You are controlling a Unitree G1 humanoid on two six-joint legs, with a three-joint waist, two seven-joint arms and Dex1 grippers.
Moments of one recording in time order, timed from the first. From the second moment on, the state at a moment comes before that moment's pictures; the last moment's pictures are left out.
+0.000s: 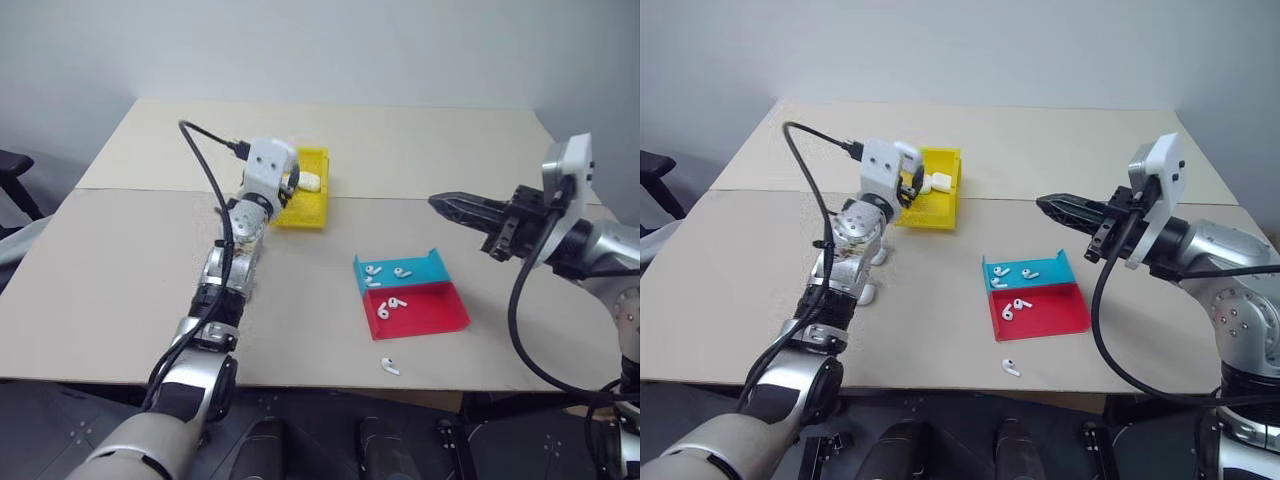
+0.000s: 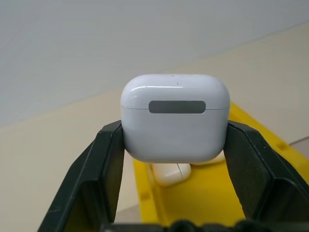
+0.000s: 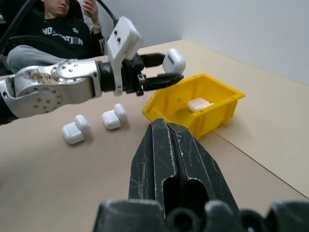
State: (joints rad) left arm -0.91 0.16 0.00 0.60 0.08 0.10 -0.11; right arm -0.46 -0.81 -0.30 -0.39 0.84 0.77 0.75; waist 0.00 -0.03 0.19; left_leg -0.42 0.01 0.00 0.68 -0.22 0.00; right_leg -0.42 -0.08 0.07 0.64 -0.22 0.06
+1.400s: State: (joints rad) left arm -0.08 0.92 0.42 -0.40 -0.71 0.44 -1.10; right arm -0.22 -1.10 -0.32 -0.11 0.48 0.21 1.33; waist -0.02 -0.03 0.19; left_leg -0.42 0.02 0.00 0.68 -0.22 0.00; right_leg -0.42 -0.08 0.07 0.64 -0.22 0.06
